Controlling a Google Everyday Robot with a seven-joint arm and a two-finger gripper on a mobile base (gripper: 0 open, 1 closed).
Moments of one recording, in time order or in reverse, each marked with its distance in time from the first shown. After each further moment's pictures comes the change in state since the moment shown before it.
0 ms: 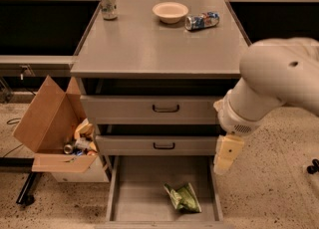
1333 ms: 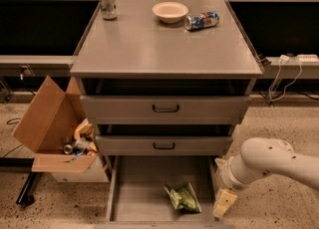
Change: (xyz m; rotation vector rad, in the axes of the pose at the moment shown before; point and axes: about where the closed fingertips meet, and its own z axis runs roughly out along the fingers) arm 0.107 0.040 0.252 -0.092 -0.111 0.092
